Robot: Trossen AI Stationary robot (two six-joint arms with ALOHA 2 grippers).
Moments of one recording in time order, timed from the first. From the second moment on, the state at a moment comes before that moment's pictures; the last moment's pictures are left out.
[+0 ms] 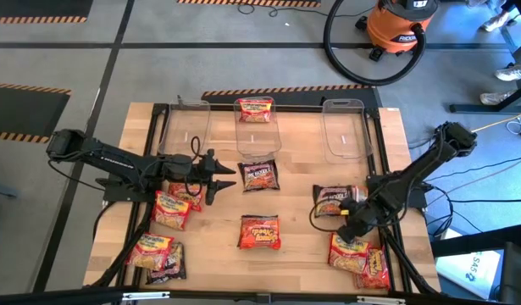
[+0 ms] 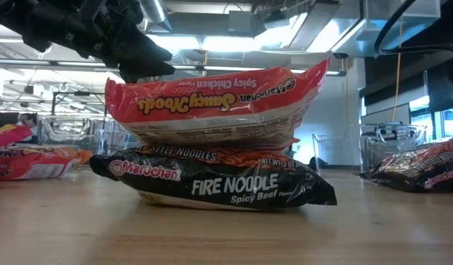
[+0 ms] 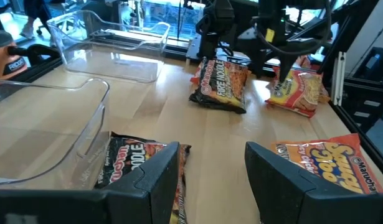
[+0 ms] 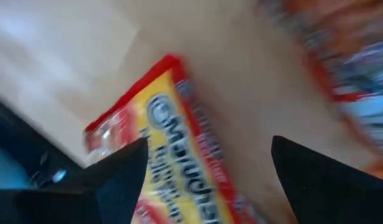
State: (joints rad) left arm -0.09 1.04 0.37 0.44 -0.16 -0.21; right arm 0.71 1.14 0.55 -0.57 -0.16 1.64
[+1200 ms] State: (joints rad) left arm -0.09 1.04 0.37 0.46 -0.20 -0.21; right arm 0.71 1.14 0.23 0.14 -0.30 1.69
